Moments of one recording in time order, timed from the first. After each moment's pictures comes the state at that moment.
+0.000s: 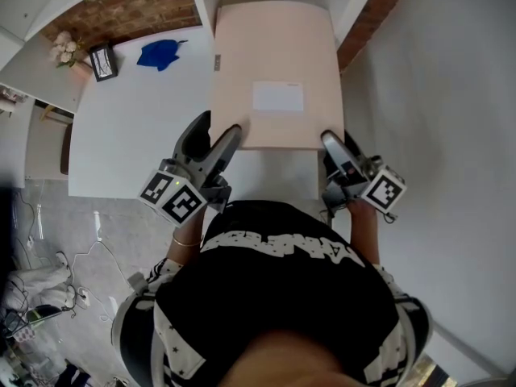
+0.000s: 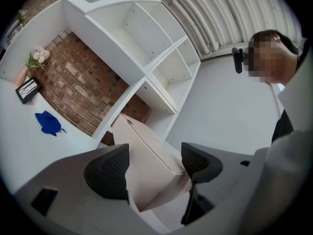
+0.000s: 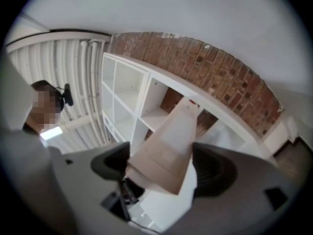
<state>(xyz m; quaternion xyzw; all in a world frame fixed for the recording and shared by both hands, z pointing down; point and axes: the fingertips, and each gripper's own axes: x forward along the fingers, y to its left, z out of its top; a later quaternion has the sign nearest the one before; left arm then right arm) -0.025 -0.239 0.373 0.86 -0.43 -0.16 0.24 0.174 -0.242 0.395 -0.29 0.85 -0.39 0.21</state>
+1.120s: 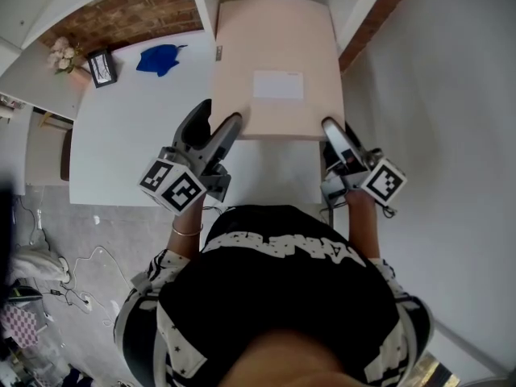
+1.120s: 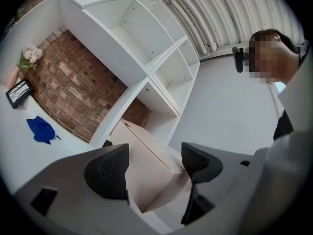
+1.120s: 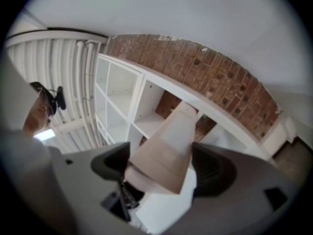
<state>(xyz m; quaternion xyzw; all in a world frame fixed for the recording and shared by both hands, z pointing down) -0.025 -0.255 0.359 0.87 -0.41 -0.16 0.22 0.176 -0.253 0.380 -0.33 0.83 -0.38 0.23</state>
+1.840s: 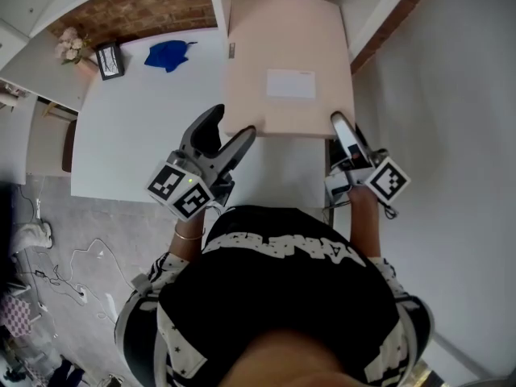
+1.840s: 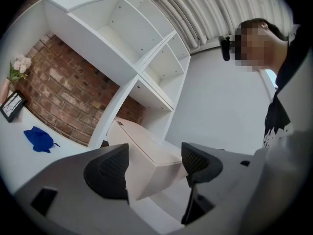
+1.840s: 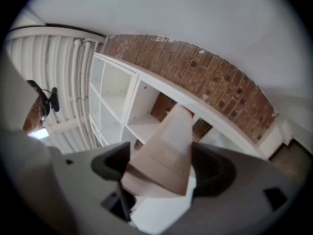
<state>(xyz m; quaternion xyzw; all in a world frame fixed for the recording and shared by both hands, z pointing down) -0.014 -0.235 0.359 0.89 -0.40 -0.13 0.17 0.183 -0.269 0.382 -0.36 0.82 -0.38 0.23</state>
